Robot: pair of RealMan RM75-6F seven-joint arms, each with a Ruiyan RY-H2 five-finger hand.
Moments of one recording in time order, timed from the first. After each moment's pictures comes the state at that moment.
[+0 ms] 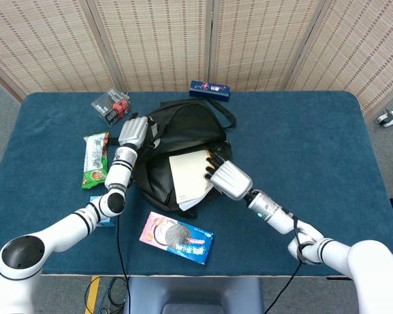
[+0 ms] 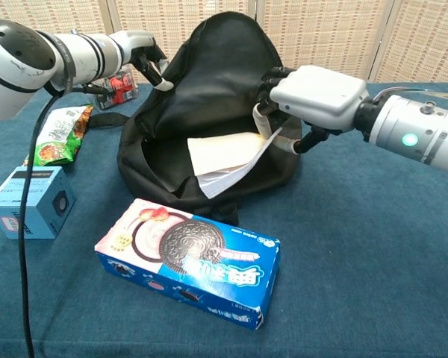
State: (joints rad) left arm -1.19 -1.73 -0.45 -0.81 0.52 0.61 0.30; right arm 0.88 -1.68 0.07 -0.95 -1.68 1.10 -0.04
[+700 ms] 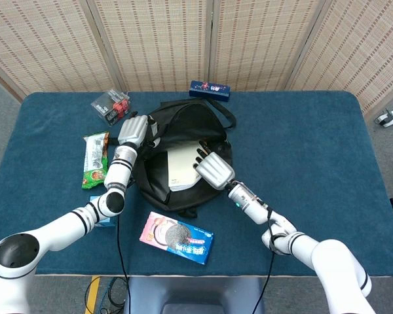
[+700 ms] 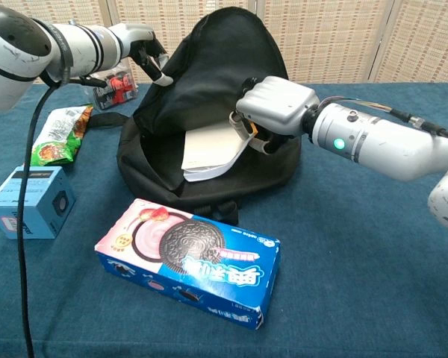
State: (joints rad) left arm -1.20 -1.69 -0.43 -0.89 0.45 0.64 0.35; right arm 0.99 -1.89 0.14 -0.69 -1.58 0.94 -0.17
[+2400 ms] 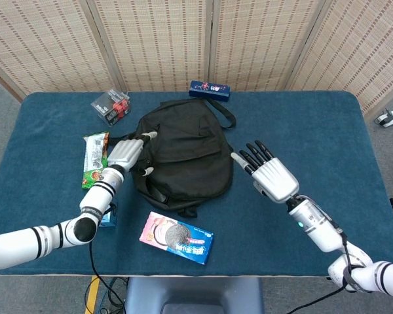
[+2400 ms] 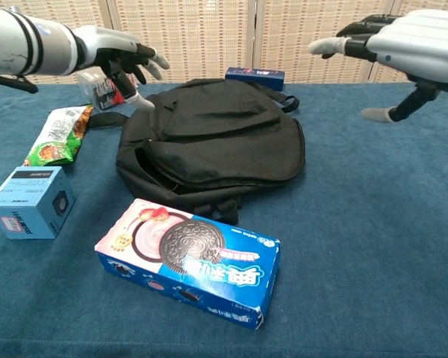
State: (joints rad) left arm -1.09 -1.32 -0.27 -1.54 0.44 0.77 0.40; right arm 0.68 -1.25 0.06 -1.53 -1.50 1.15 -0.35
